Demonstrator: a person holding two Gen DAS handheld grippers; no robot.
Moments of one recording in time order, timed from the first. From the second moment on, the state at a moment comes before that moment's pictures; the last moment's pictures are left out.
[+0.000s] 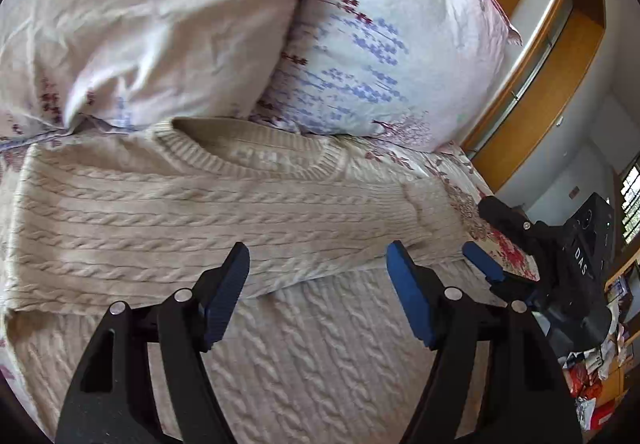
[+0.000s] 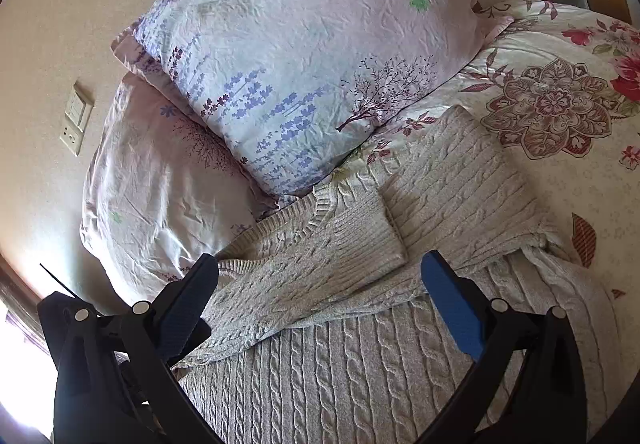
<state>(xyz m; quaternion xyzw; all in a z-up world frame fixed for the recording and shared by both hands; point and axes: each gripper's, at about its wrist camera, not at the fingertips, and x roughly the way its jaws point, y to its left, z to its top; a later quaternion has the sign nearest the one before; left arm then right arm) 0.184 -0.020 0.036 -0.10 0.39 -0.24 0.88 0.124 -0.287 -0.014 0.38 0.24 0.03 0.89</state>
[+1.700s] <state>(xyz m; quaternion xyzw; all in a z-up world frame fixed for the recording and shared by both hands) 0.189 0.127 -0.009 -0.01 0.44 -0.02 0.90 0.084 -0.395 -0.047 0.54 0.31 0.09 0.78</state>
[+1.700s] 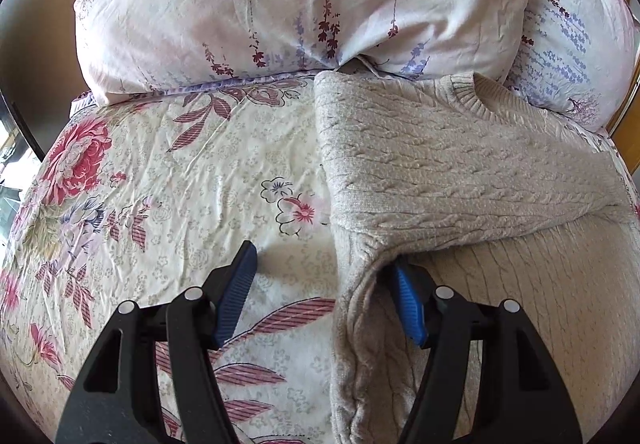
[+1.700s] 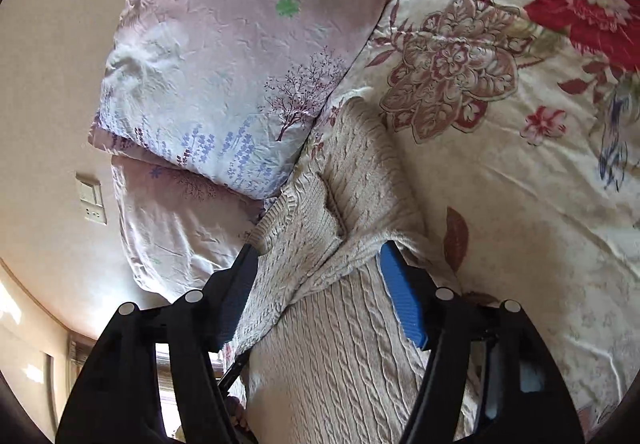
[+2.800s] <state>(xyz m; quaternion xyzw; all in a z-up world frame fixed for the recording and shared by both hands) 0.150 0.151 0.017 -0.05 0.41 0.00 0.91 0.103 -0.351 -0.004 0.37 0.30 -0.01 0.88</state>
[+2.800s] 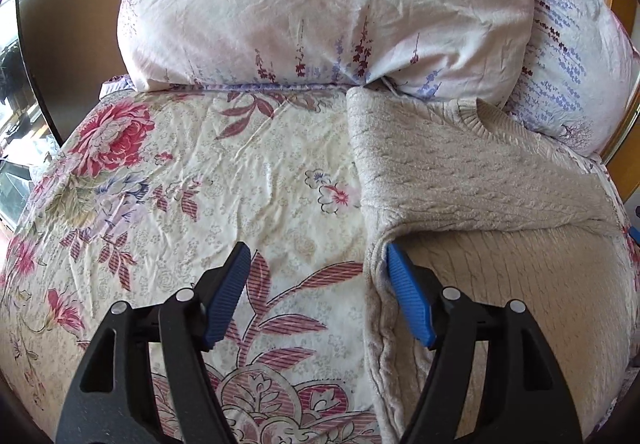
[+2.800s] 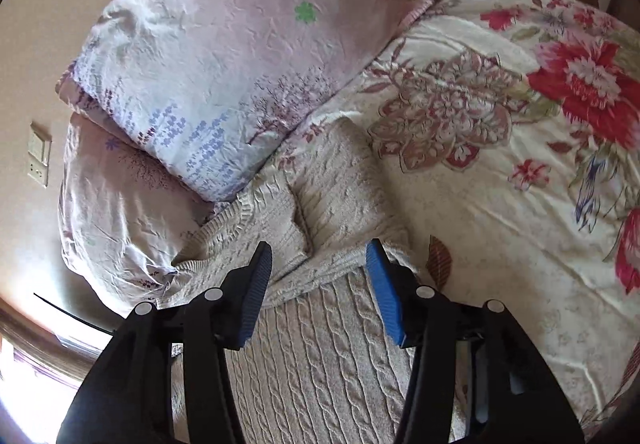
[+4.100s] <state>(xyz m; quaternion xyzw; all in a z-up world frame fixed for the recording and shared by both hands) 0.085 0.168 0.020 -0.13 0.41 -0.15 0.89 0.019 -0.378 -0.041 0.36 0.36 0.06 0.86</state>
